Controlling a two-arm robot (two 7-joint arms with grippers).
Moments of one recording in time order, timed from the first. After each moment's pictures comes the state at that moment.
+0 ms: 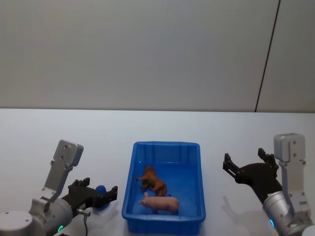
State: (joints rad) left arm -0.22 0.46 0.34 -1.42 -0.45 0.37 -0.16; right arm 0.06 0.12 -0.25 -1.56 0.15 0.12 -0.06
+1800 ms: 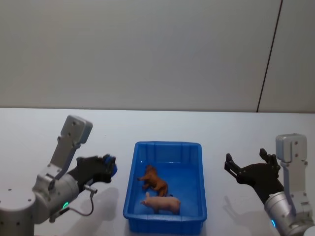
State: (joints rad) left arm -0.27 0.46 0.32 -1.48 -0.36 0.34 -0.23; right arm 0.06 0.12 -0.25 -1.56 0.15 0.12 -0.06
